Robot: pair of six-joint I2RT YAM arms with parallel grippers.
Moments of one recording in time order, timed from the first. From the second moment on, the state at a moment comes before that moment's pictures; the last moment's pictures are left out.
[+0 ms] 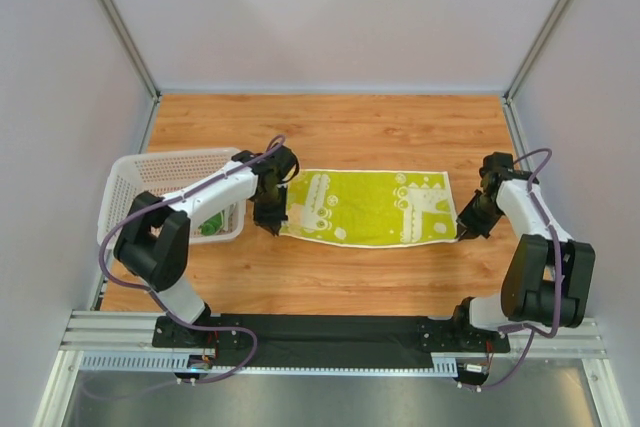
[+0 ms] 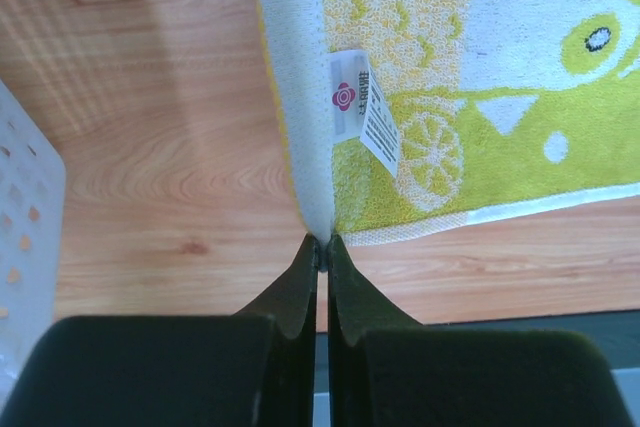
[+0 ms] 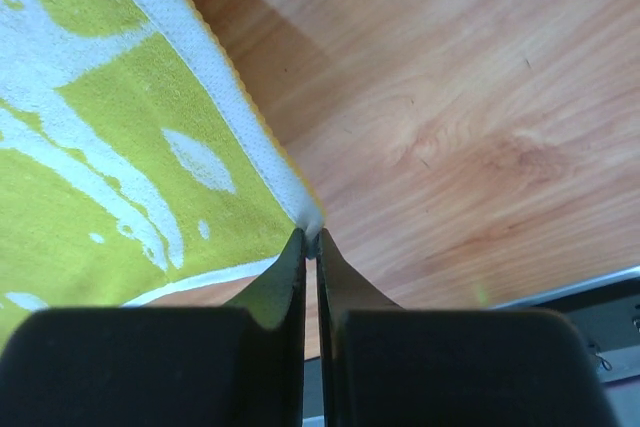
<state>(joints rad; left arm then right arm) -0.57 1.67 1.19 -0.94 0.01 -0.56 -0.17 1.43 0.93 -0.93 -0.02 0.57</state>
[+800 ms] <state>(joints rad) -0.45 1.79 1.55 -1.14 0.07 -0.51 -0.17 1.67 1.31 -1.05 -0.07 0.58</state>
